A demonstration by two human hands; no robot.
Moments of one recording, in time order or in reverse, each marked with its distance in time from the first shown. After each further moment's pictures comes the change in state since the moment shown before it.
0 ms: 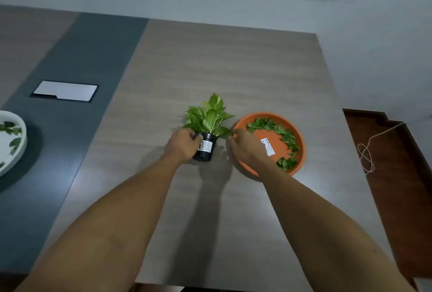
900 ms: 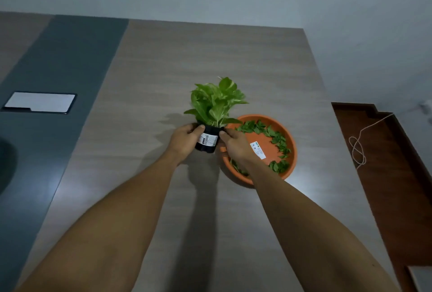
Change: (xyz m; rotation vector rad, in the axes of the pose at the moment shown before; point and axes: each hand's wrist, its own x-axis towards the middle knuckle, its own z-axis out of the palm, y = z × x) left_hand 0.036 0.040 0.028 -0.628 -0.108 0.021; right_hand 0.038 0.010 0.015 0.897 -0.086 0.260
